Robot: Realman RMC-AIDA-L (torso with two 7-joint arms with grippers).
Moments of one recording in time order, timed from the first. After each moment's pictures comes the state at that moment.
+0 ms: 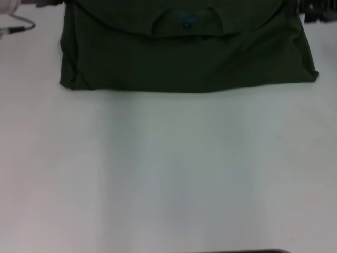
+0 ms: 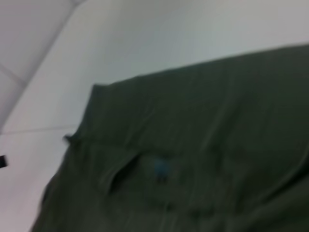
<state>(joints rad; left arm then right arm) -0.75 -2.07 -2.34 -0.87 -0.86 1.06 -2.53 0.69 1.88 -0.61 -0.77 -2.31 -1.42 2.37</state>
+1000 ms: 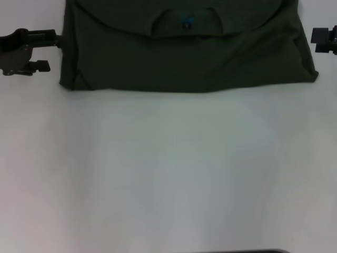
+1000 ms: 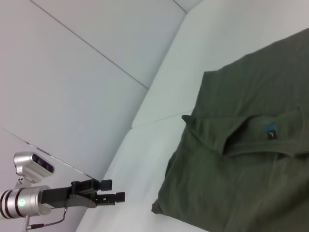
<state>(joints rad) -0.64 -1.90 -2.49 -0.67 -0.91 1.43 -2.62 0.51 1.87 -0.43 -0.74 -2.12 -1.81 2.21</state>
